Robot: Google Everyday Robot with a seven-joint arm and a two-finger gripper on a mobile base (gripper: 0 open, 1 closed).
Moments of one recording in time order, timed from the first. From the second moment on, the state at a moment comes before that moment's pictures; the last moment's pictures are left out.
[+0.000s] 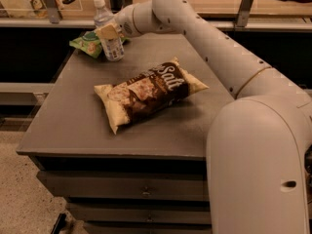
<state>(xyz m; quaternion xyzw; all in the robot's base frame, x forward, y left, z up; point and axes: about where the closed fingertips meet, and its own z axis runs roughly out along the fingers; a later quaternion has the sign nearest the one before) 0.811 0.144 0.916 -0.47 0.67 0.25 0.52</state>
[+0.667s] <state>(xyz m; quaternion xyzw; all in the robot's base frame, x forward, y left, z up) 0.810 0.149 0.912 -0.47 0.67 0.25 0.51</state>
